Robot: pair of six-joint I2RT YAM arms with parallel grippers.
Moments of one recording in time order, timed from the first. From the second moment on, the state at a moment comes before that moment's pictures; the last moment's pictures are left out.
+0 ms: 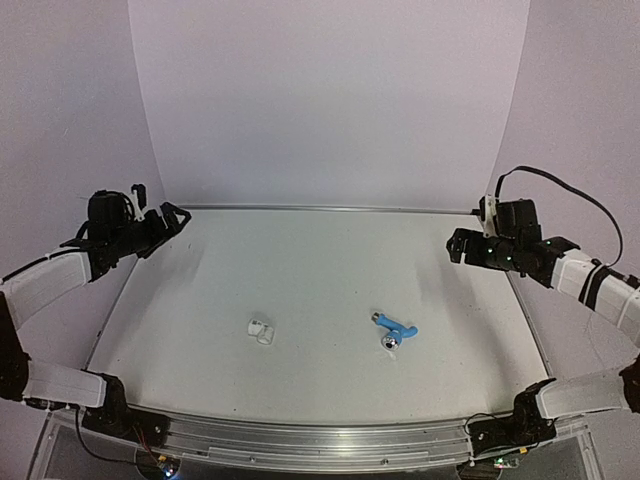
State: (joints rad) left arm -0.07 1.15 0.77 0.01 0.31 -0.60; right arm 0.30 1.15 0.88 -0.35 0.13 0.32
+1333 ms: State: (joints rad) left arm -0.57 1.61 1.00 -0.08 0.27 -0.58; right arm 0.64 1.84 1.15 -0.50 -0.13 0.13
